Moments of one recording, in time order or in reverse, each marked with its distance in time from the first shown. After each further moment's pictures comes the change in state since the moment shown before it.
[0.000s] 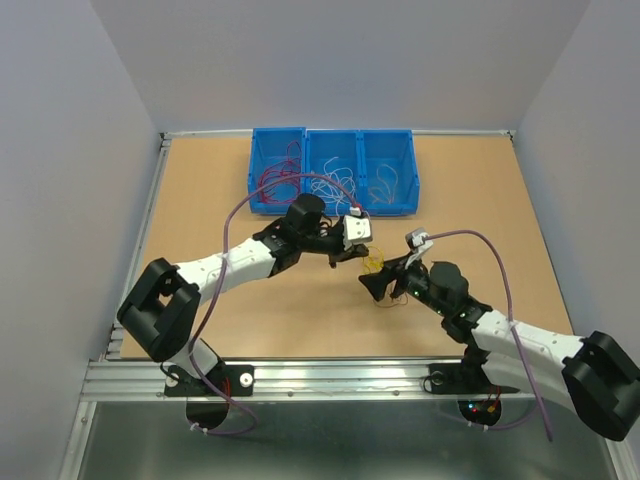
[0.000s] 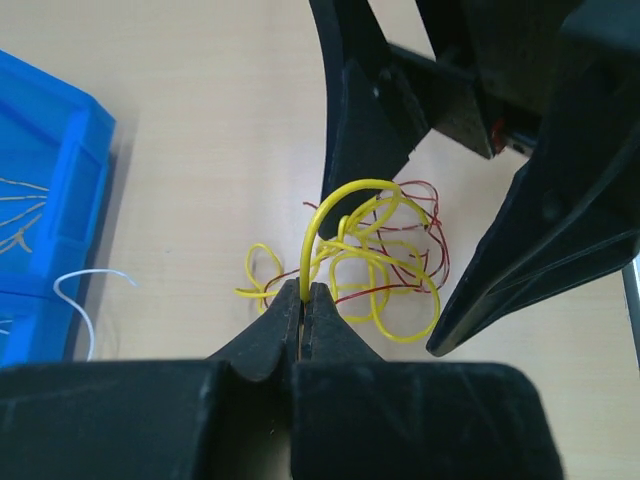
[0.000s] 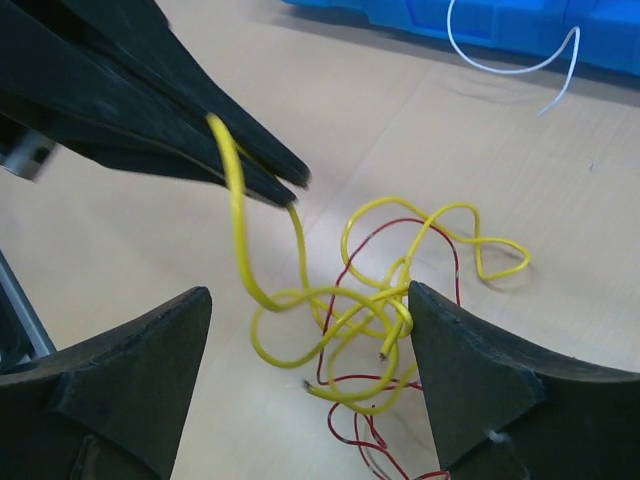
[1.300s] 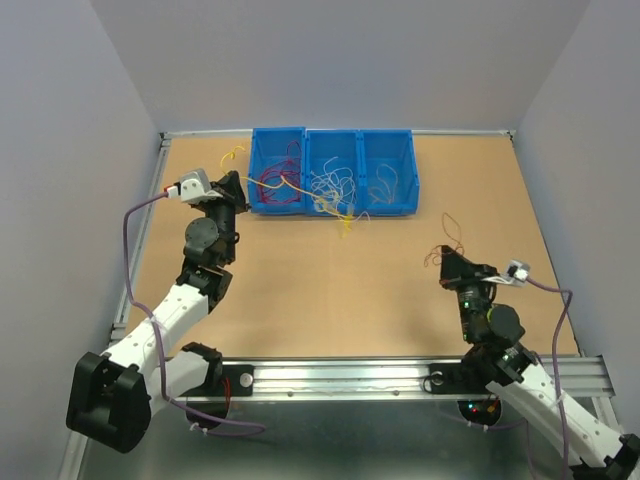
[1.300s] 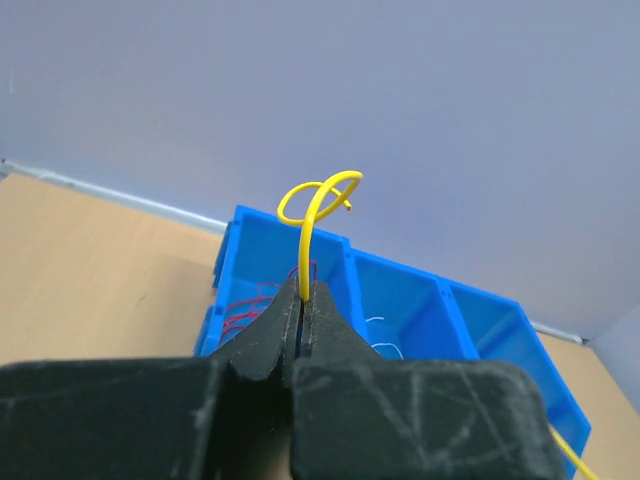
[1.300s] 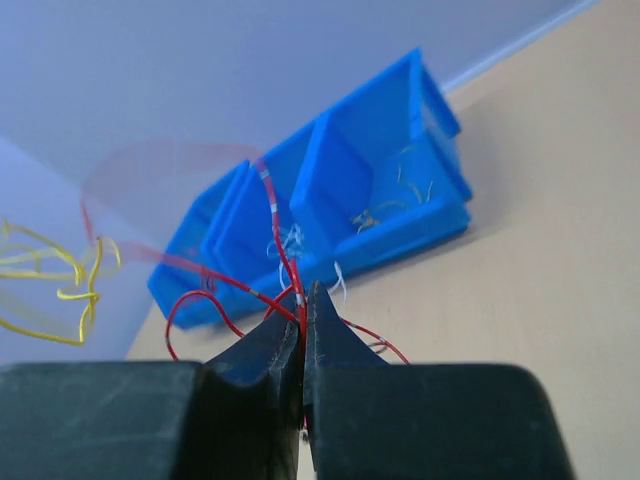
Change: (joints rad) left arm 0.373 -0.580 -0.398 0.580 -1.081 -0.747; right arm 0.003 -0.747 -0.145 -0.248 0.709 0.180
